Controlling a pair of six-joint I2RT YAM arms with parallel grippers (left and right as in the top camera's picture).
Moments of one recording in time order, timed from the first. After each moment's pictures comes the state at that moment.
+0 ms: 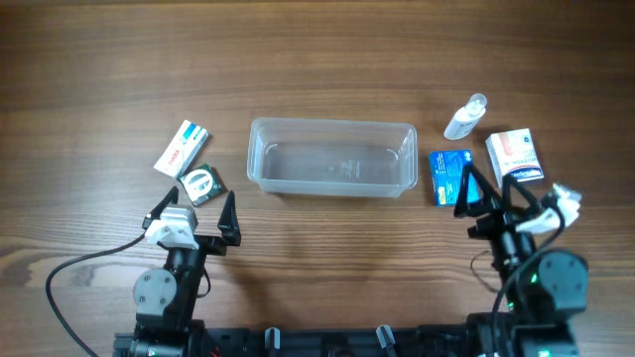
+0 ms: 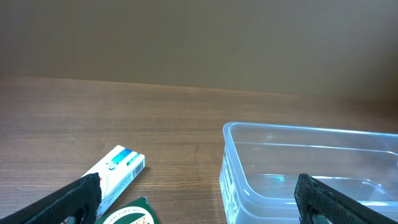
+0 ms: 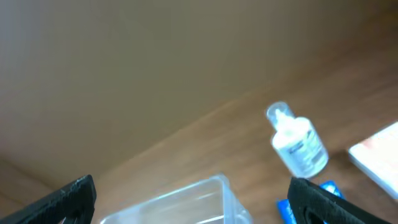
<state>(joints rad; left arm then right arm) -0.11 0.01 0.01 -0.07 0.03 -0.14 0.02 0.28 0.41 -0.28 -0.08 0.59</state>
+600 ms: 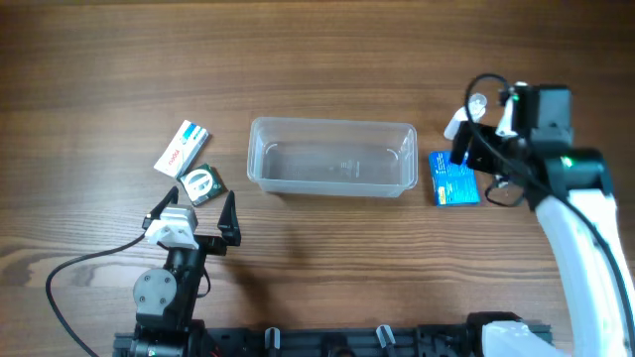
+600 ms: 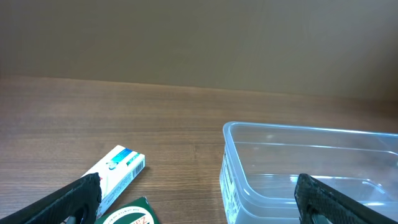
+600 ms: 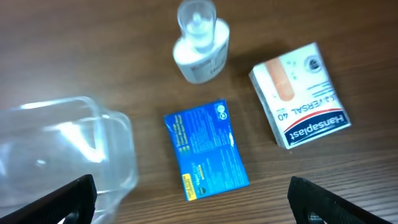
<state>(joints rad) -0.11 0.01 0.01 -0.07 0.03 -0.14 0.02 1.30 1.14 -0.92 0.06 0.21</state>
